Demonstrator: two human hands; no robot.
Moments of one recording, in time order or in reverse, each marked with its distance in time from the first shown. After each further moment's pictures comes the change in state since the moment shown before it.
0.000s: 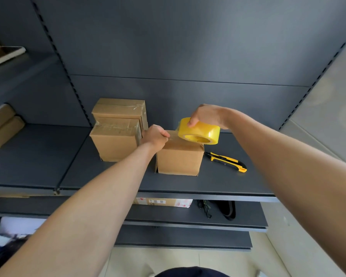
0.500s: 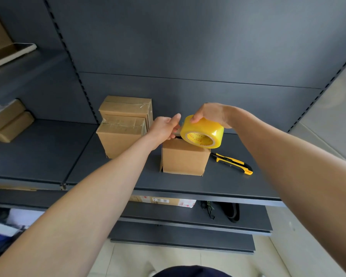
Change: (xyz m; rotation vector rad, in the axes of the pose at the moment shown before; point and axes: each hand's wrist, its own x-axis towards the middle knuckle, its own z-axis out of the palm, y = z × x) left_hand -0.013 0.031 -0.032 -0.490 -0.108 -0.051; right_hand 0.010 -0.004 -0.001 0.072 -0.040 0.003
